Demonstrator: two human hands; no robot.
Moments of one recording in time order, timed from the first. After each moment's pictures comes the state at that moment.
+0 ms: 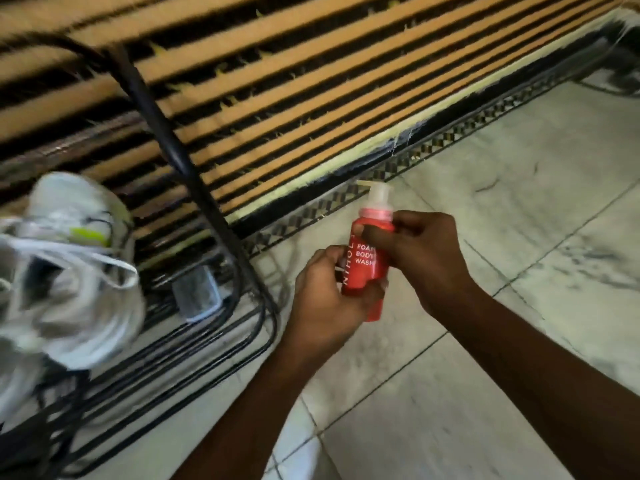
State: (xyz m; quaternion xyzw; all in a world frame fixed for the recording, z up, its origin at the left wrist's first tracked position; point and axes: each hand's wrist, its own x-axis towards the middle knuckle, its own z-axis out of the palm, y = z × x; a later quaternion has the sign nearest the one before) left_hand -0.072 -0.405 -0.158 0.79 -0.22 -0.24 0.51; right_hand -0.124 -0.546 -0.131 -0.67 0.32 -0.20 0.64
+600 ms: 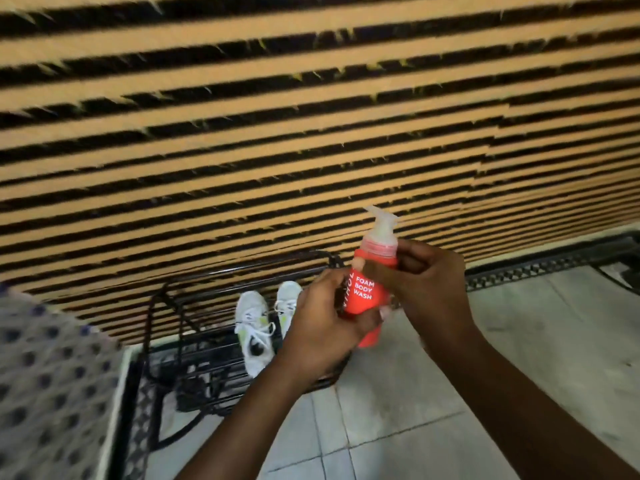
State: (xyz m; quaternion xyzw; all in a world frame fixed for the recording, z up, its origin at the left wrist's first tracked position) left_hand -0.063 -0.223 0.372 0.78 -0.20 -0.12 0.58; right_hand -0.100 -0.374 0.407 -0.71 0.14 -0.18 0.67
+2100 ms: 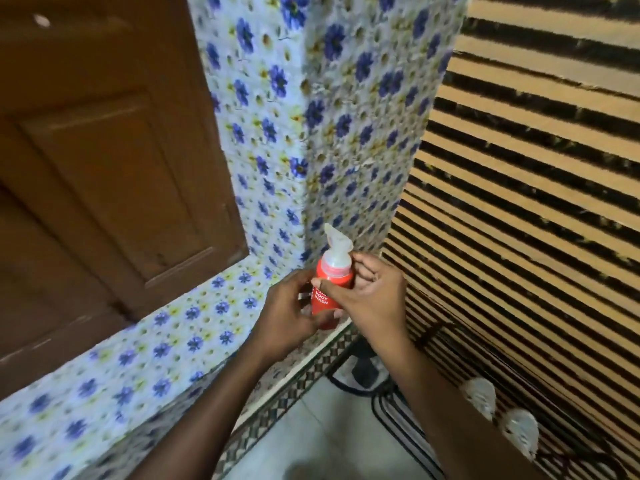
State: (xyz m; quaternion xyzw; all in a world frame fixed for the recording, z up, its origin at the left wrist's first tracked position) left_hand -0.221 0.344 0.525 0.79 0.18 0.23 0.54; right_hand -0.116 0.230 0.562 -0.66 -0.27 0.16 0.68
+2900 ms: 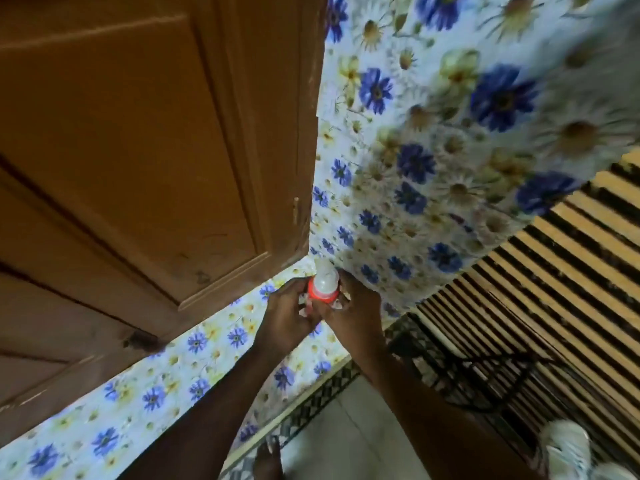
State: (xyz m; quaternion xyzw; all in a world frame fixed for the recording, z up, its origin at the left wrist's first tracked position) left_hand -0.205 0.605 0.326 0.83 0.27 0.20 0.44; right_hand -0.104 0.502 0.372 -0.82 -0.39 -0.05 0.42
